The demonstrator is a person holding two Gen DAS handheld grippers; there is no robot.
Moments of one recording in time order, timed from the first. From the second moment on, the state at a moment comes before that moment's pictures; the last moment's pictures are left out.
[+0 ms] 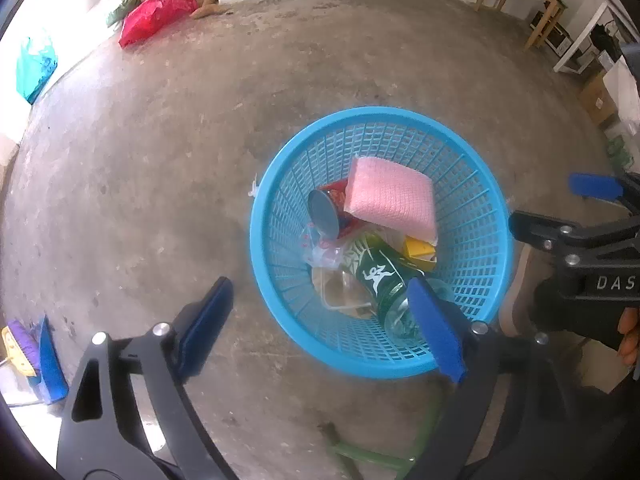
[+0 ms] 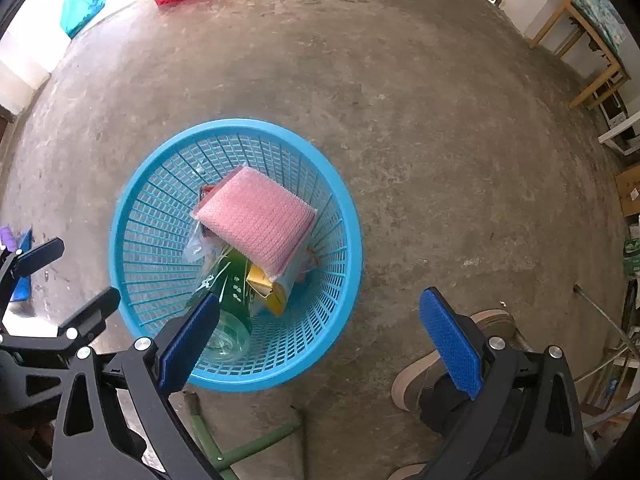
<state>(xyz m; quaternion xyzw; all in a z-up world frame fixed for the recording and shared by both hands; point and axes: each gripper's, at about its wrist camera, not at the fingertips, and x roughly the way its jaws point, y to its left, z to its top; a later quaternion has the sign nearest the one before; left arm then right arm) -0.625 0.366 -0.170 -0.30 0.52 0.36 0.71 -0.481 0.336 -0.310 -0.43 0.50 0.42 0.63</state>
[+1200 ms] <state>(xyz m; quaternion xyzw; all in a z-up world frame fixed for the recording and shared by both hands) -0.624 0.363 -0.205 -0.32 0.56 0.36 0.68 -0.477 0.334 -0.309 -0.42 0.51 0.41 0.63</state>
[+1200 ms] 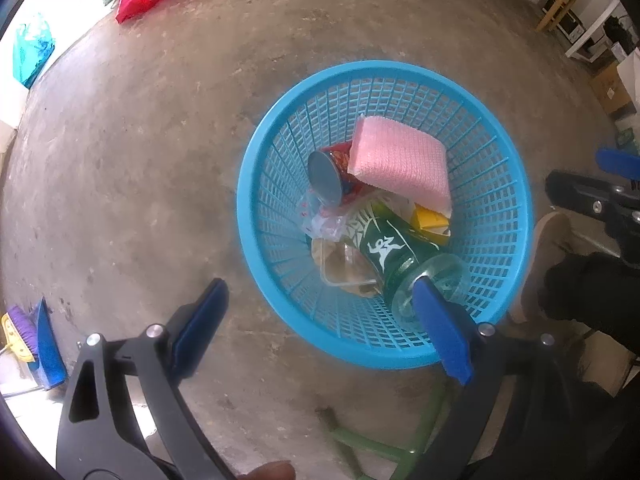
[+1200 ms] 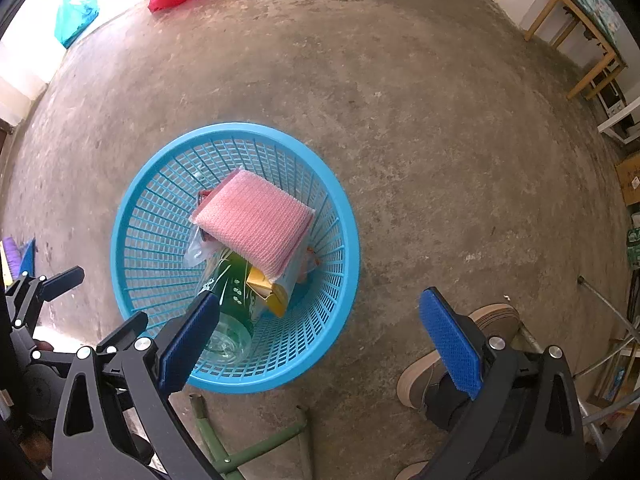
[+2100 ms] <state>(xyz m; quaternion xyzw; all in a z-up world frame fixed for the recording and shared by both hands) -0.626 0.372 -0.223 -0.37 0.57 0.35 0.64 -0.478 0.336 -0.308 -0.41 0.51 0.42 0.63</state>
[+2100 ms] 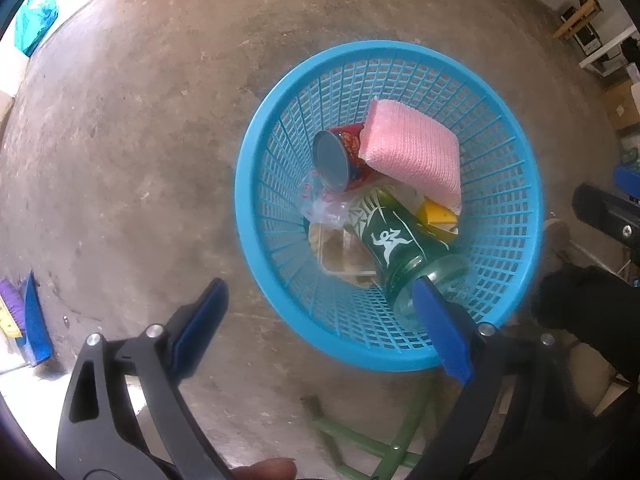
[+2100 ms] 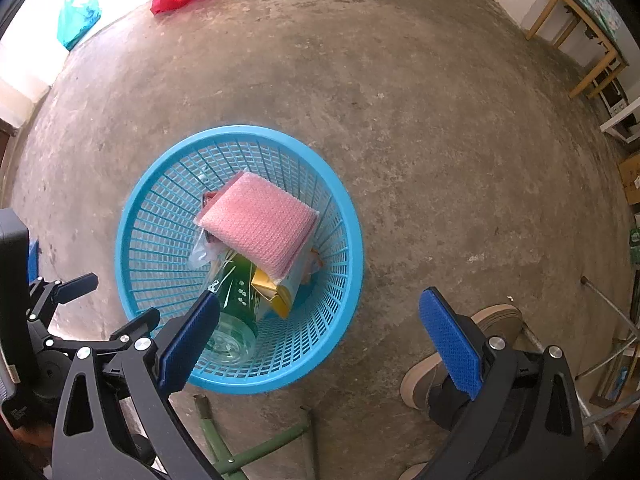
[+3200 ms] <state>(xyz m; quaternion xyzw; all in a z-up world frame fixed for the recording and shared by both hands) -0.622 0.355 -0.212 -0.33 0.60 0.34 0.64 -0.467 0.310 -0.304 -0.28 0.58 0.38 0.66</state>
